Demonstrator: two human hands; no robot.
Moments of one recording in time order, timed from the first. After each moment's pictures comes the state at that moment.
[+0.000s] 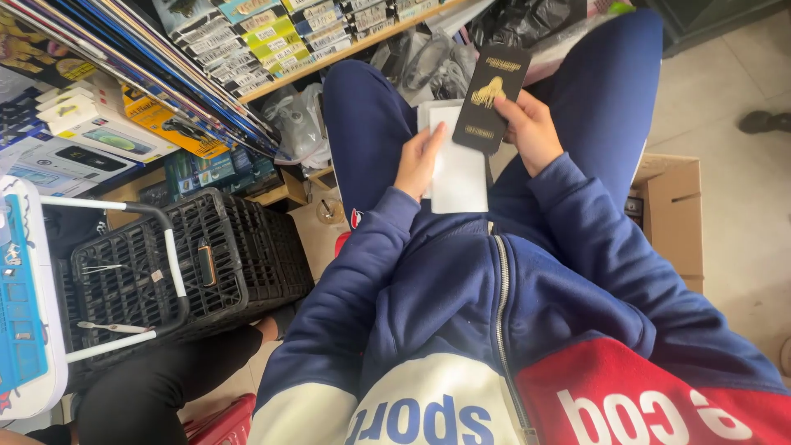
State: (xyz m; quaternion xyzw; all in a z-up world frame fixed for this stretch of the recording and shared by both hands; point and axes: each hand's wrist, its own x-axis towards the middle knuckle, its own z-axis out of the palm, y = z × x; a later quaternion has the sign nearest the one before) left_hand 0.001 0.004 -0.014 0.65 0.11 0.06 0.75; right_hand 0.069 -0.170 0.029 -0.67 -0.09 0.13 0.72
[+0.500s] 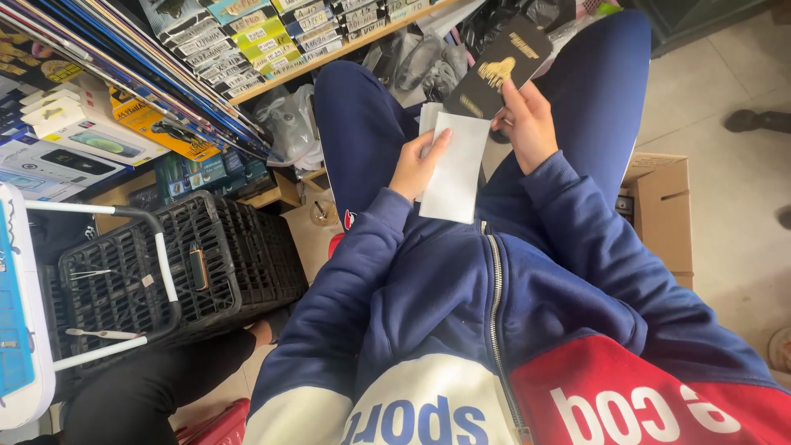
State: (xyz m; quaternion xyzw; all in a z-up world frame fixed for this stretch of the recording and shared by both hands) left_hand -0.002 0.004 -0.004 0.69 0.06 0.01 0.72; right_hand 0.083 -0.177 0.019 -0.61 -0.02 0.10 0.79
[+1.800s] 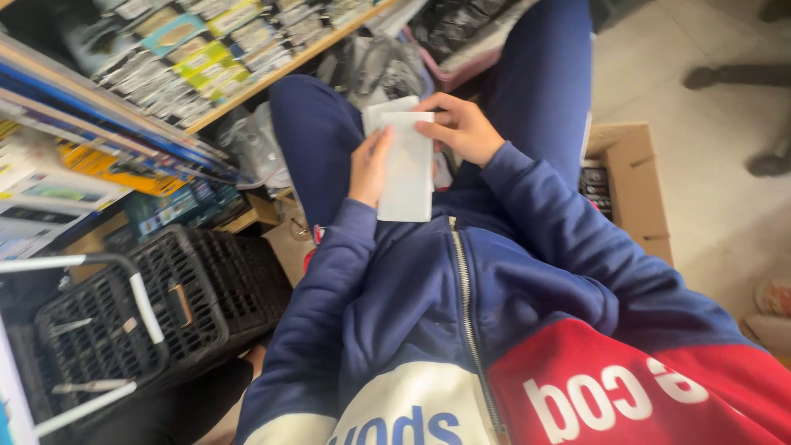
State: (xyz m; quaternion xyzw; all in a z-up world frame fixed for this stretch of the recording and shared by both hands) left_hand -0.002 -0.005 -0.013 0.66 0.12 0.09 0.73; right_hand 0.078 -0.176 0.002 -0.68 -0.21 0.14 0.69
